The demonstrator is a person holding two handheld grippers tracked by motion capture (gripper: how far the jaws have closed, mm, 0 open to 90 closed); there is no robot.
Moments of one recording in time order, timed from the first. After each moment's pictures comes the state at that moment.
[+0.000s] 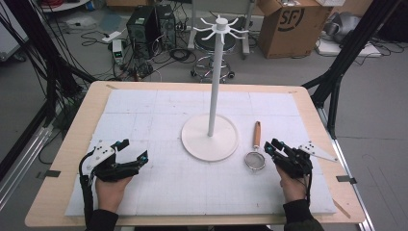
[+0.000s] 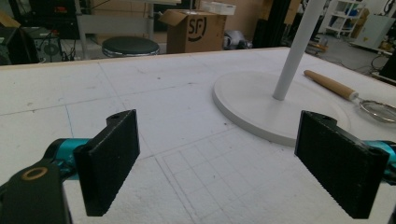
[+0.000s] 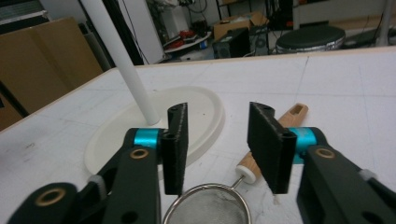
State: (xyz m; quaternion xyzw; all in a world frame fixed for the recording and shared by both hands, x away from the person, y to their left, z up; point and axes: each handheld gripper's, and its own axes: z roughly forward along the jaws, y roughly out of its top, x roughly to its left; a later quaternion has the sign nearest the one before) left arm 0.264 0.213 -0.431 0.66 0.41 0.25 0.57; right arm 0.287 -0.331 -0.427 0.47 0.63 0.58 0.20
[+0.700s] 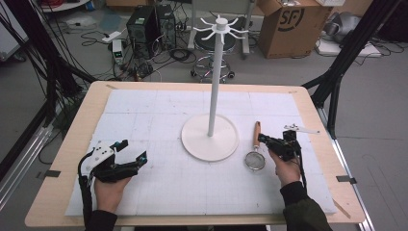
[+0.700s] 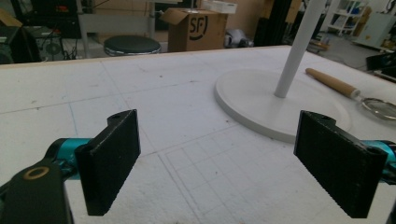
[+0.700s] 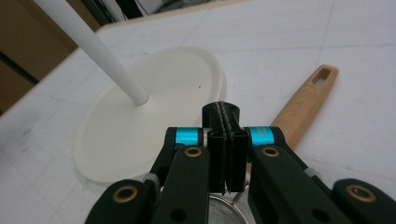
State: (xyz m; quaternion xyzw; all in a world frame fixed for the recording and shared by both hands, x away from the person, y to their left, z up) left arm 0.260 0.216 -0.431 0.66 0.41 0.26 0.58; right arm 0.345 -0.312 -0.426 0.51 0.69 0.51 0.10
